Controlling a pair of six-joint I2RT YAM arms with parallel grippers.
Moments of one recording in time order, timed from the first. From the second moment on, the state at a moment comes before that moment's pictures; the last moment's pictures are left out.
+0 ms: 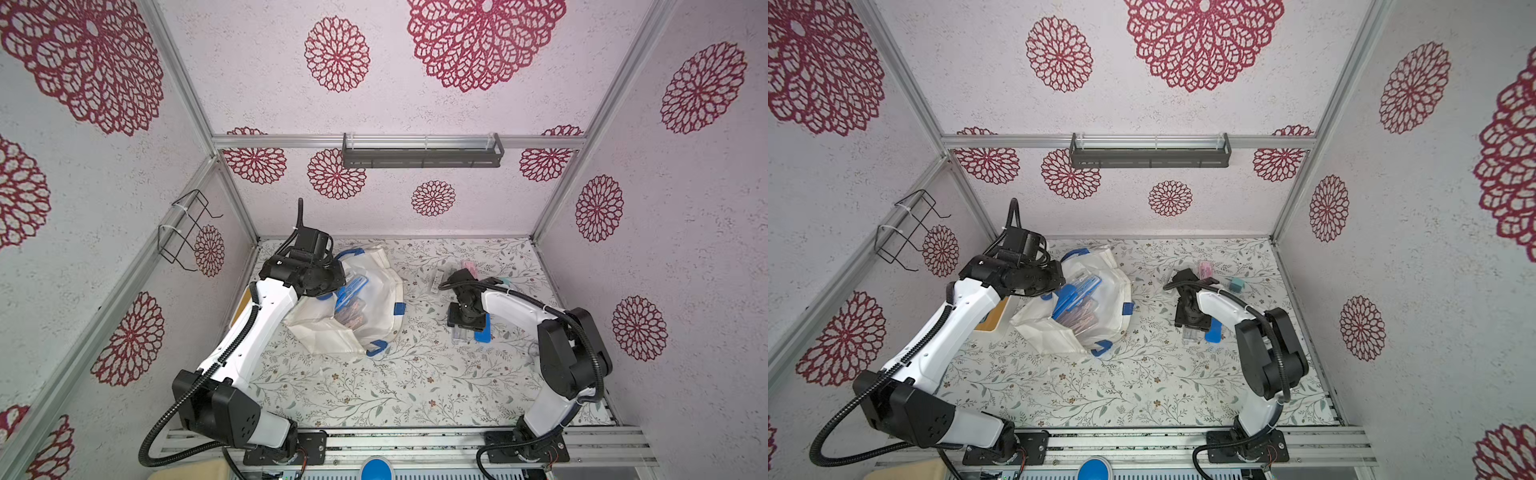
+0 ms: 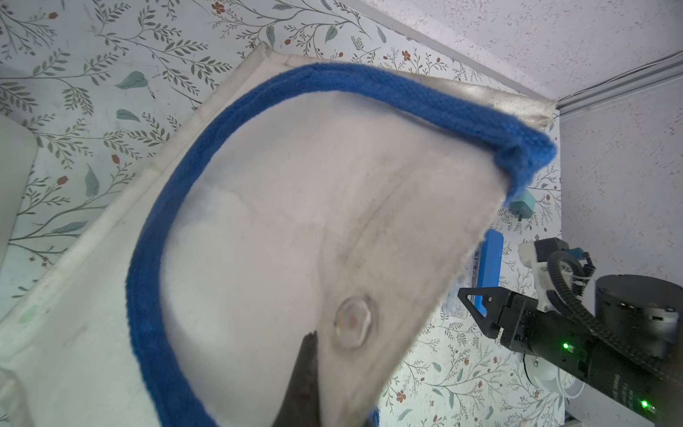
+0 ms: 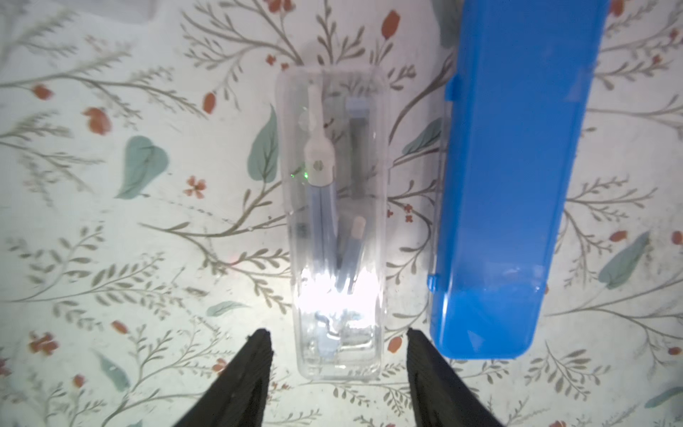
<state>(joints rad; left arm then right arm) -0.30 1.47 1.49 -0.96 0.12 -0.54 0.44 1.70 1.18 -0.81 0.10 0.60</state>
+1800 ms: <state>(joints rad) -0.30 1.43 1.46 -0.96 0.15 -0.53 0.83 2.14 1.55 0.04 -0.17 1.56</state>
